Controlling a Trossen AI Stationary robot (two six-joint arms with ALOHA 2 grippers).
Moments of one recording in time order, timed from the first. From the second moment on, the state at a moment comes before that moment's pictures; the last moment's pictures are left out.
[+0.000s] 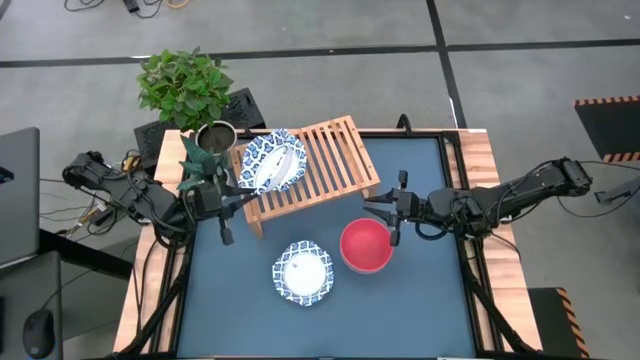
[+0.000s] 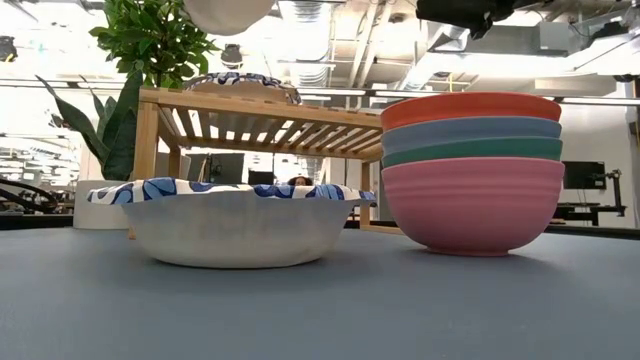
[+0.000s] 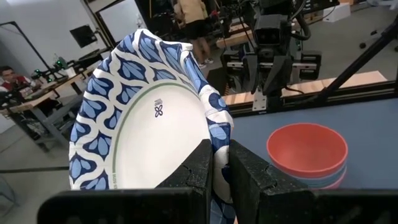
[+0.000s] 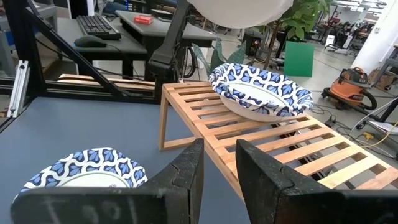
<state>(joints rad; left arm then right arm) -0.47 0.89 1.04 -0.28 -0.83 0.21 0.25 0.98 0.66 0.18 0.47 -0.10</state>
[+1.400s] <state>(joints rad) -0.47 0.89 1.04 -0.40 -0.85 0.19 0.24 0.98 0.66 0.22 0.47 -0.08</state>
